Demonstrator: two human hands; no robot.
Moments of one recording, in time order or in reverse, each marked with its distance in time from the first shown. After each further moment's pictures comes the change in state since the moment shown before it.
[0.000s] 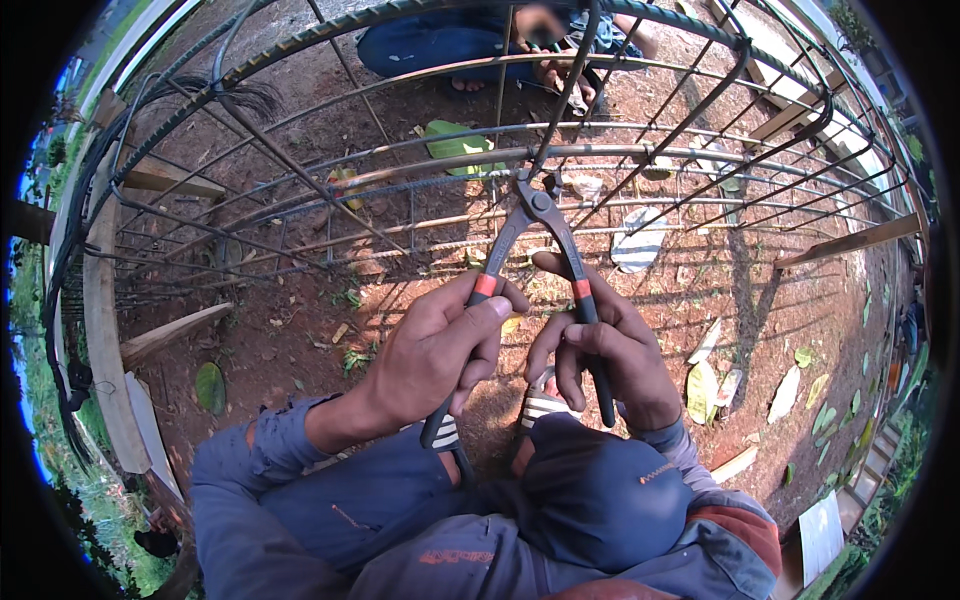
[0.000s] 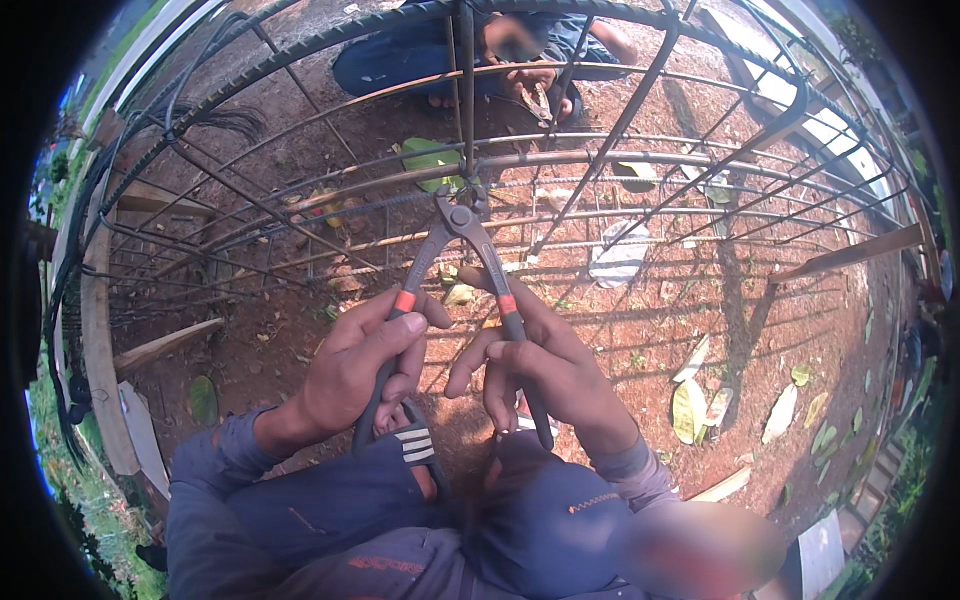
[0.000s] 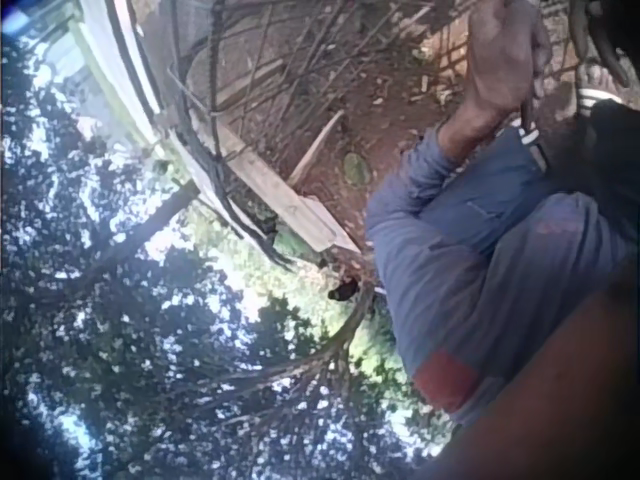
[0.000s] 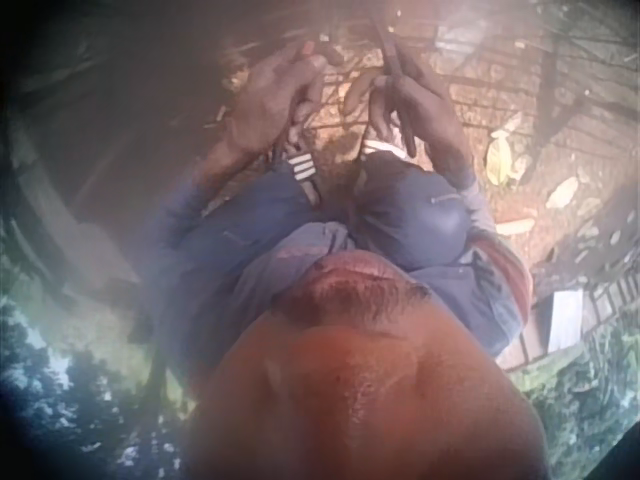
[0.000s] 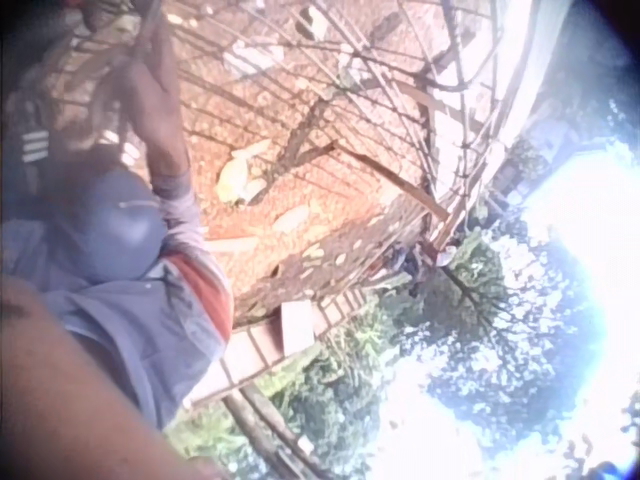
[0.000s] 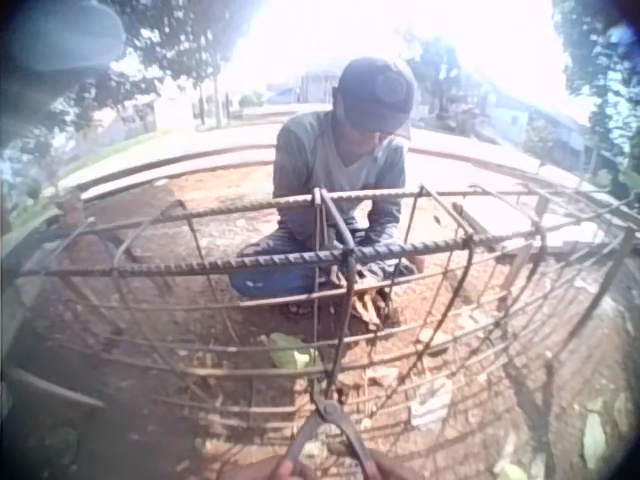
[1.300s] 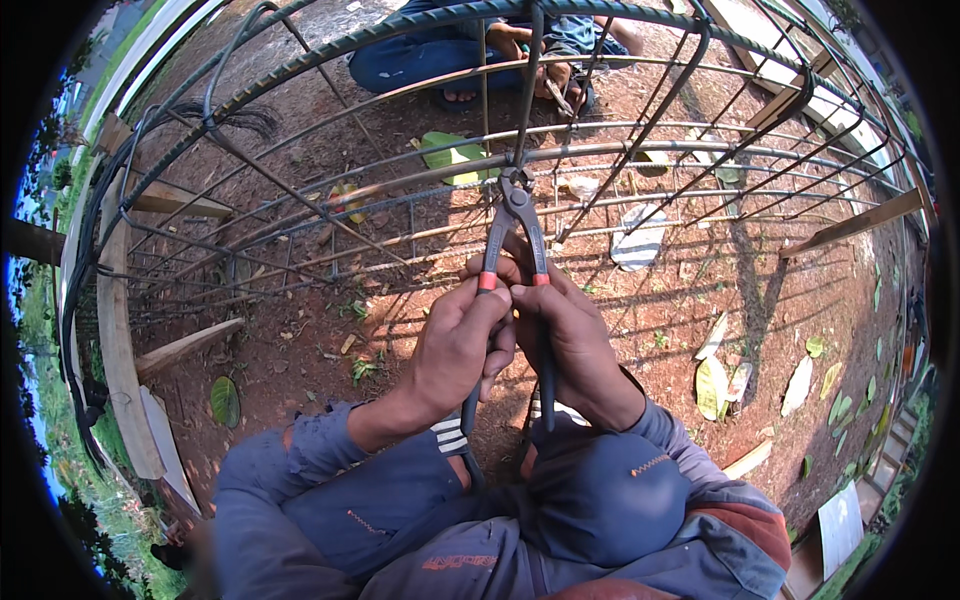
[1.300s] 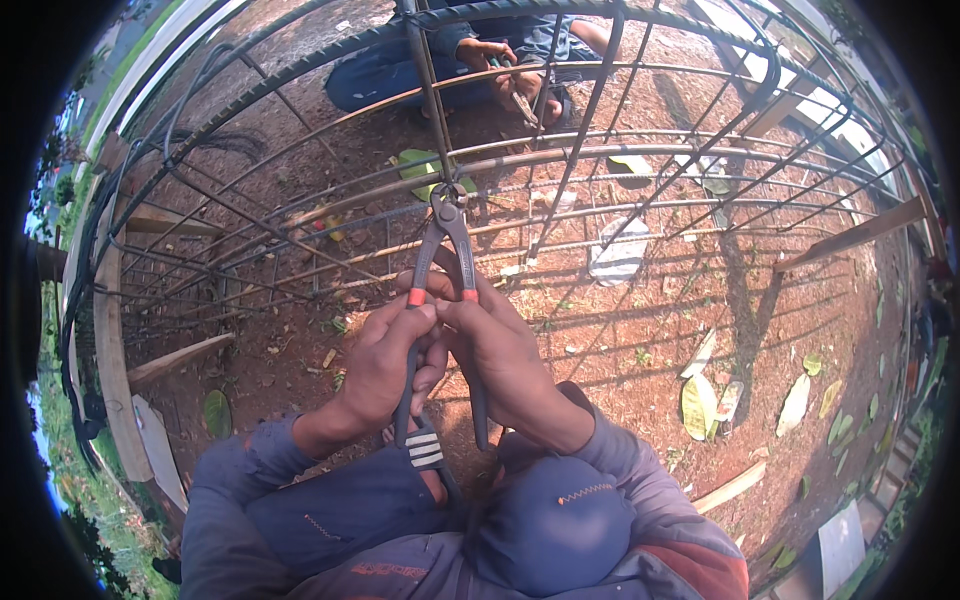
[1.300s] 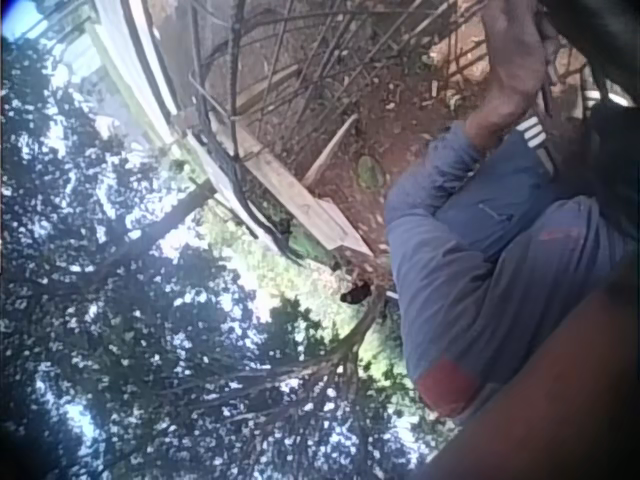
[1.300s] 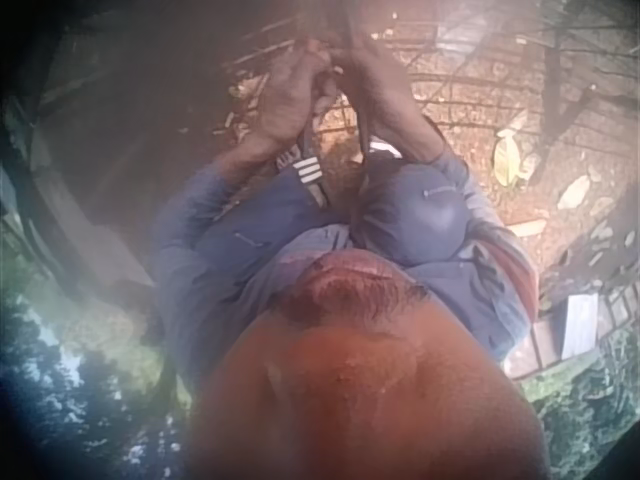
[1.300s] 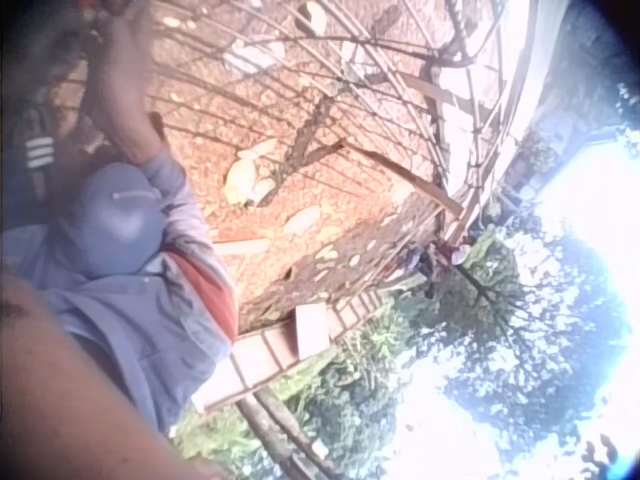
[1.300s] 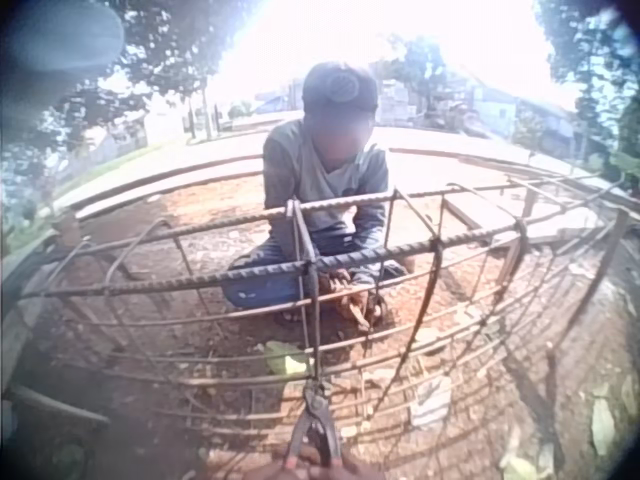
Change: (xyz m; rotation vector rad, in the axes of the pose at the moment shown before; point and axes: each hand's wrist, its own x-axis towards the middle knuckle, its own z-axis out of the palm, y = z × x) left_hand 0.022 -0.017 0.022 -0.089 0.127 0.010; right_hand 0.034 0.020 0.023 0.306 0.144 -0.046
